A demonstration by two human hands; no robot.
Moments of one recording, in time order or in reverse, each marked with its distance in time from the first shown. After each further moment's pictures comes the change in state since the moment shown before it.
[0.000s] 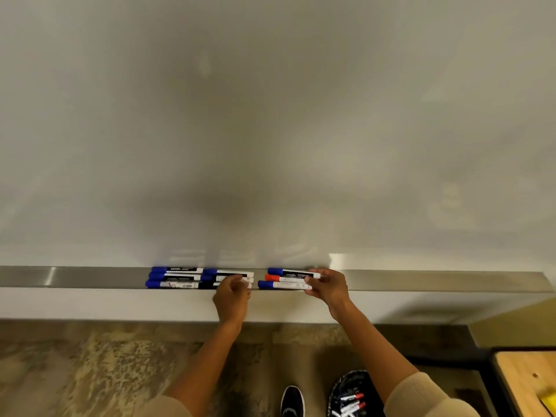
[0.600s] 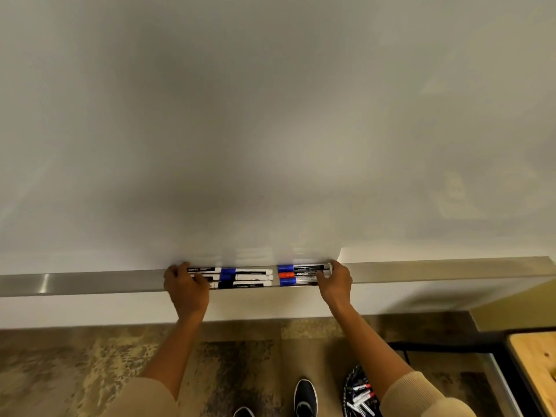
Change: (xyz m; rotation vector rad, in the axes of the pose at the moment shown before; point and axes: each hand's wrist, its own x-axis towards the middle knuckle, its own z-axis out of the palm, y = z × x) left_hand 0.090 -0.014 -0.115 0.499 0.235 0.271; right_hand -0.012 0.012 0.053 -0.636 0.319 -0.232
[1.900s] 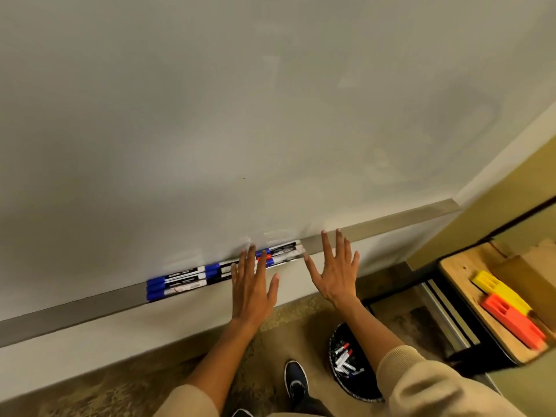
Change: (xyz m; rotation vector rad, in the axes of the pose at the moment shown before) left_hand -0.103 0.051 0.041 0.118 -0.413 0.849; right_hand -0.072 0.034 -0.029 -0.700 0.233 -0.156
